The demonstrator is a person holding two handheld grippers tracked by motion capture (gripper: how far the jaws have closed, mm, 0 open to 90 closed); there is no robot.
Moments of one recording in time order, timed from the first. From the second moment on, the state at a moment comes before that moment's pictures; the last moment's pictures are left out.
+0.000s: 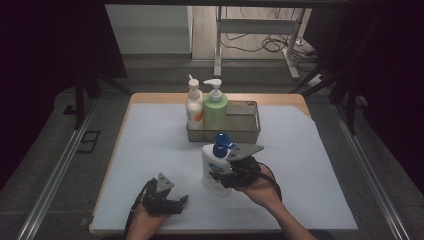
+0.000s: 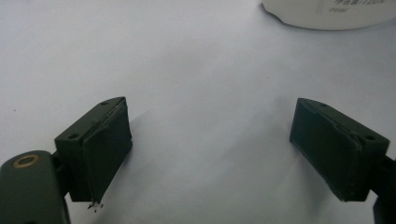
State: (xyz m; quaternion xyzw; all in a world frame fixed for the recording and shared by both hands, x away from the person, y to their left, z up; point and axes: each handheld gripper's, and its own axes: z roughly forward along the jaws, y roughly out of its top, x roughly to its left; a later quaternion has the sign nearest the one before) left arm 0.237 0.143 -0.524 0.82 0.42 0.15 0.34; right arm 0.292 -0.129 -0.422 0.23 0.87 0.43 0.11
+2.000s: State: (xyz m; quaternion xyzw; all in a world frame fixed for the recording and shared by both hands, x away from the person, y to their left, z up) left arm 0.237 0.143 -0.524 0.82 0.42 0.15 0.34; right arm 0.363 -0.194 -0.334 0.34 0.83 0.41 0.18
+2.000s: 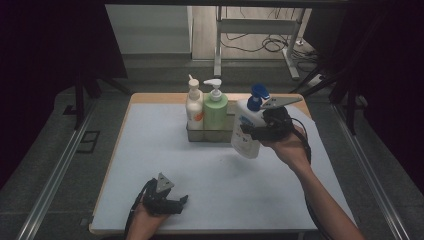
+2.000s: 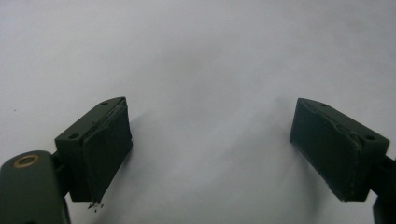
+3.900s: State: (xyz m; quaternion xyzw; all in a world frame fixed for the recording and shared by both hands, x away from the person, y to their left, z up) left arm 0.237 0.143 -0.524 0.82 0.43 0.15 0.34; right arm 0.473 -0.161 -0.334 0.43 0.78 0.40 0.24
